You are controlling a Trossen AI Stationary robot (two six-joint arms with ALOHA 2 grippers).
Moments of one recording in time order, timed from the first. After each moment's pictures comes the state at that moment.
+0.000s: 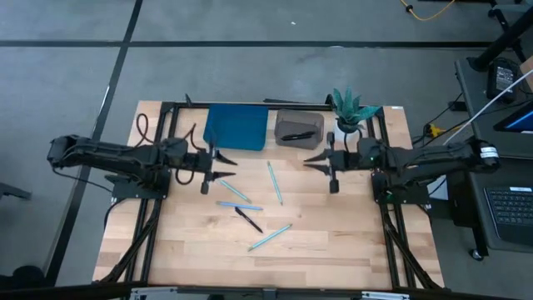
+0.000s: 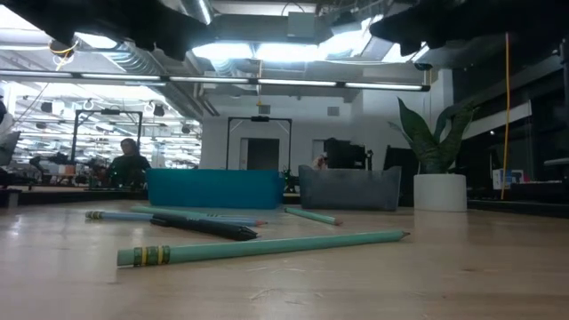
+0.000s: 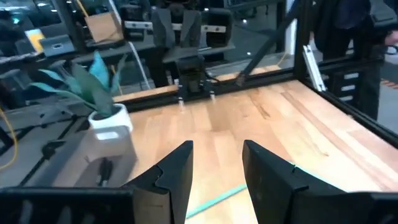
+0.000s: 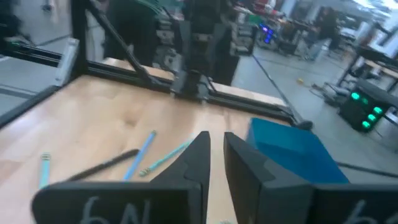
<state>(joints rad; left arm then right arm) 0.03 0.85 0.44 0.26 0.08 0.19 -0.01 0.93 0.51 0.30 -0.02 -0.24</state>
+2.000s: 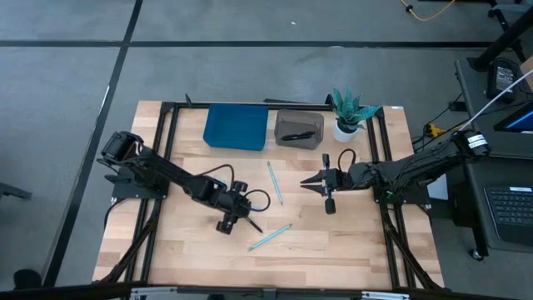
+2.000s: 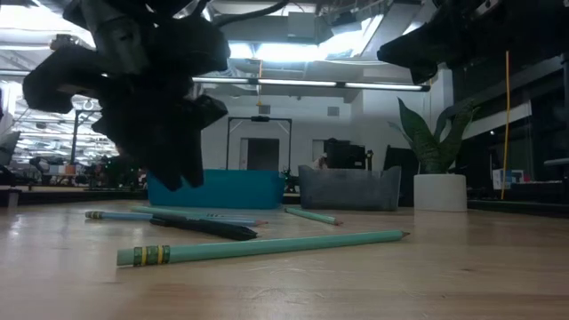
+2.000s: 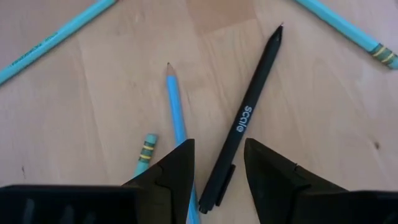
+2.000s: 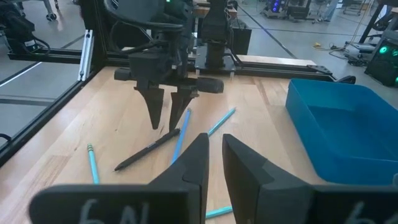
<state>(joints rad) -0.32 1.64 0.90 -0.31 -0.11 0.01 0.24 1.08 0.42 0.45 0.22 0.00</state>
